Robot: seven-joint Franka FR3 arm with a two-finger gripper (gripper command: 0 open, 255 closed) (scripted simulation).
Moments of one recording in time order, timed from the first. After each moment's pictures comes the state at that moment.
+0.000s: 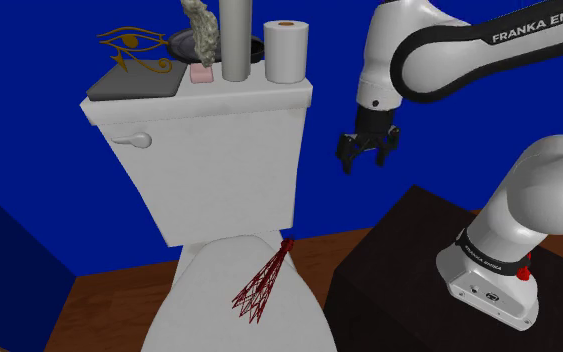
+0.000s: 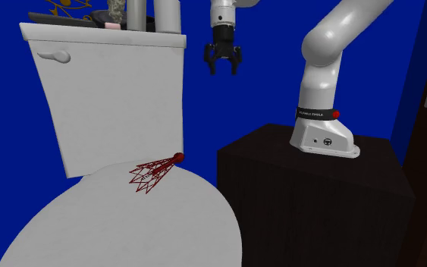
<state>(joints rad) 0.03 -0.67 0.30 -2.72 0.26 2.01 0.58</state>
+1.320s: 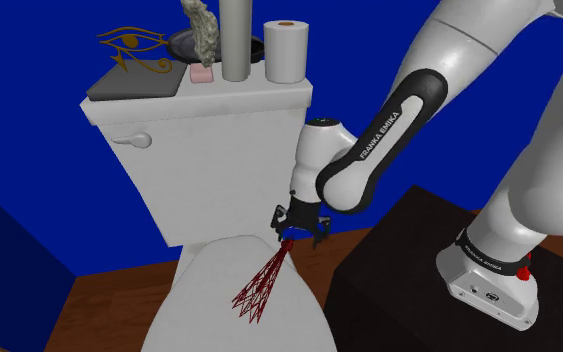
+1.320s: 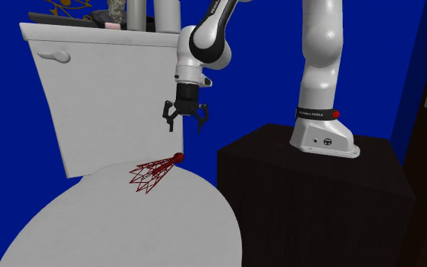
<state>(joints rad) 0.07 0.16 0.58 -2.60 0.33 2.80 1.30</state>
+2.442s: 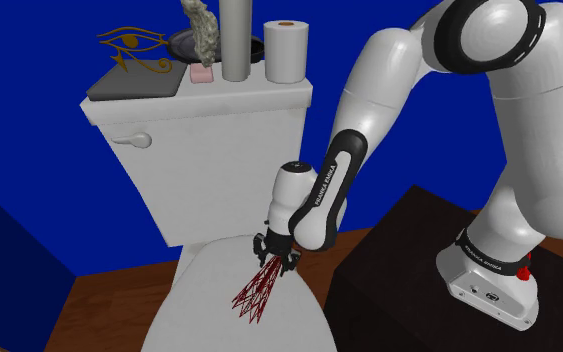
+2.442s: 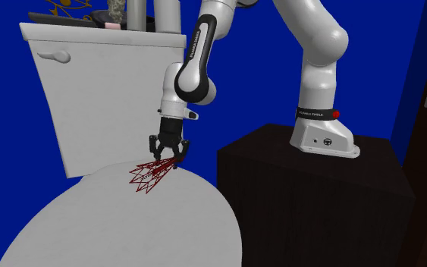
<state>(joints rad) 0.27 0.60 0.39 -2.36 0.22 3.06 1.53</state>
